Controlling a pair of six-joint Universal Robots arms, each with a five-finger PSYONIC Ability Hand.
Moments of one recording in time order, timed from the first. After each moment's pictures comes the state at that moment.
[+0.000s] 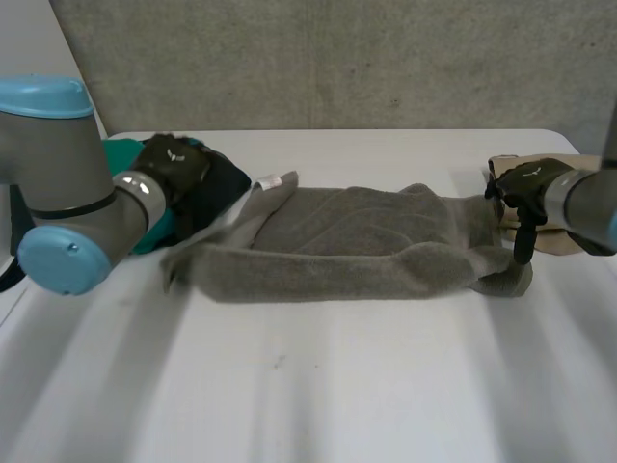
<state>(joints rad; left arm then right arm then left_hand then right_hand) 4.36 -2.17 -1.07 2.94 -1.53 3.72 1.76 -0.90 0.87 0.58 1.52 2.53 0.22 0.22 0.22 0.21 0.05 0.27 0.27 0.27 0.27 0.09</state>
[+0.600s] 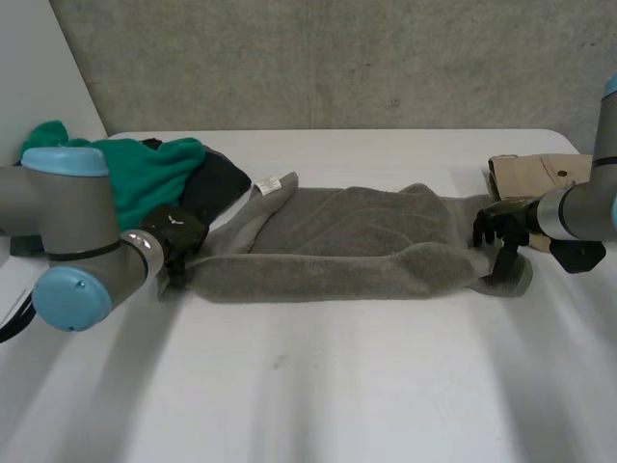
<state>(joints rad) 4.42 -2.28 -1.20 2.99 -1.49 3.78 1.70 -0.53 0.39 0.93 1.38 2.65 0.72 0.67 0.67 0.67 0.49 0.54 0.54 0.54 0.54 0.37</state>
